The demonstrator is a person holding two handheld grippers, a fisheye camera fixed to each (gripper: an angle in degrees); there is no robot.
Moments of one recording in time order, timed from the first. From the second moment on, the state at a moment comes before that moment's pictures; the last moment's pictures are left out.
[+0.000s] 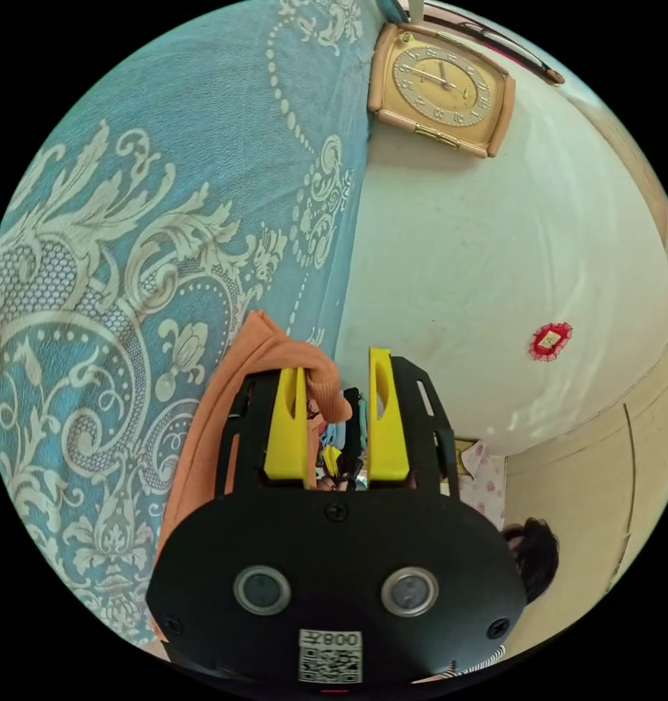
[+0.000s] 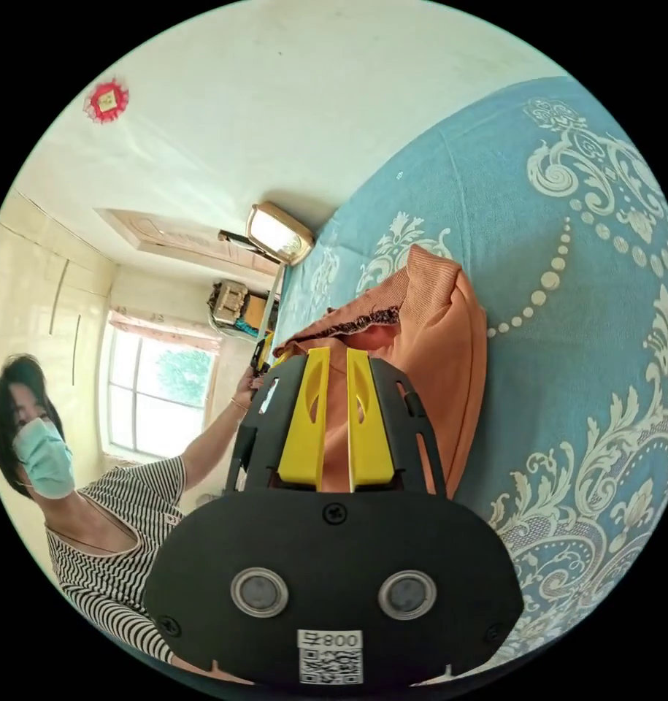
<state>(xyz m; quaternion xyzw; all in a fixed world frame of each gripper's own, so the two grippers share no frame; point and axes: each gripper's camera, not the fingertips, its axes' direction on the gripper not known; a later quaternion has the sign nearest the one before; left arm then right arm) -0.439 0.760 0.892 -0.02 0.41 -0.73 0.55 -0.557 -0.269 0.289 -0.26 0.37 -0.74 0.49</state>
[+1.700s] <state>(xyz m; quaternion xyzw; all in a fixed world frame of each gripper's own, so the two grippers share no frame) -0.359 0.517 0.850 -0.35 0.17 -0.26 0.88 -0.408 -0.126 0.466 -0.07 0.61 -0.77 0.18</state>
